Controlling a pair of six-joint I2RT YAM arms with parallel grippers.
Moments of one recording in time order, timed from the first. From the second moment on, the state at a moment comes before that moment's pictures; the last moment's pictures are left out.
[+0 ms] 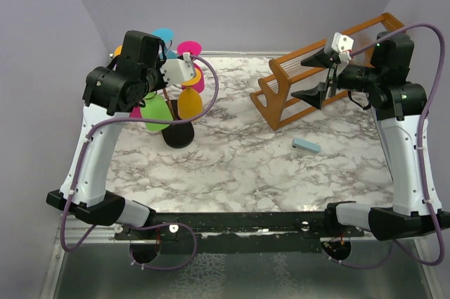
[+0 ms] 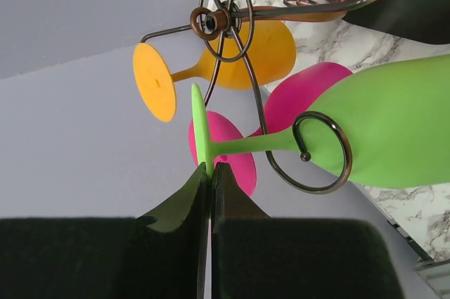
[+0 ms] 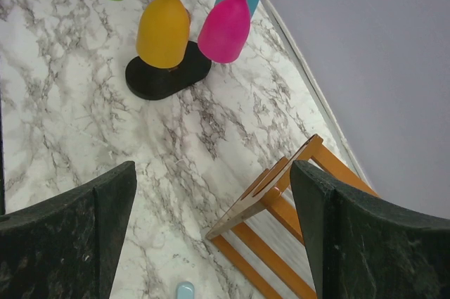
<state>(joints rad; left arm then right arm) -0.41 1.42 2.02 -1.35 -0.34 0.99 0.08 1.25 1.69 -0.81 -1.04 -0.64</state>
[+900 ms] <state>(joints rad) -0.41 1.41 2.01 -1.45 -0.34 1.04 0.08 1.26 1.66 -0.81 -1.04 -0.64</state>
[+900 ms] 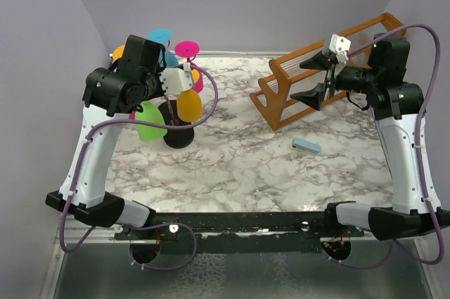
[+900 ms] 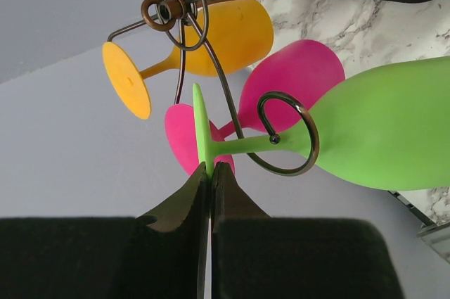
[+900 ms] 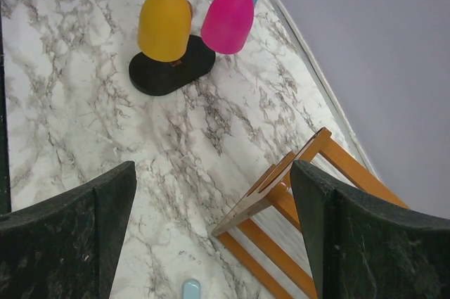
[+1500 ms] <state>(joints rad) -0.41 1.37 2.01 -1.45 -0.30 1.05 0.08 1.26 1.64 -0.81 -1.04 -0.64</state>
